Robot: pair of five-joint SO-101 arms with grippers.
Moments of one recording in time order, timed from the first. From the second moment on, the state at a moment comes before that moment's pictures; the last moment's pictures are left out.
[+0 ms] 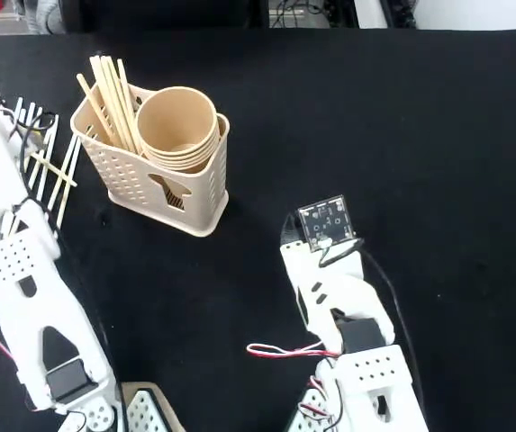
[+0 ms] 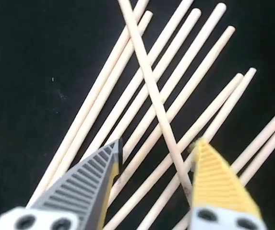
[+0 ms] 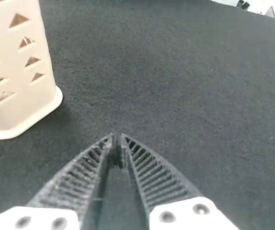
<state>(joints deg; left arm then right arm) -34.1 69.8 -81.5 83.6 3.5 -11.6 -78.5 97.2 18.5 8.7</state>
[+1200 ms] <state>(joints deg) -31.5 65.2 -68.9 81.9 7.3 -11.6 -78.5 97.2 18.5 8.7</state>
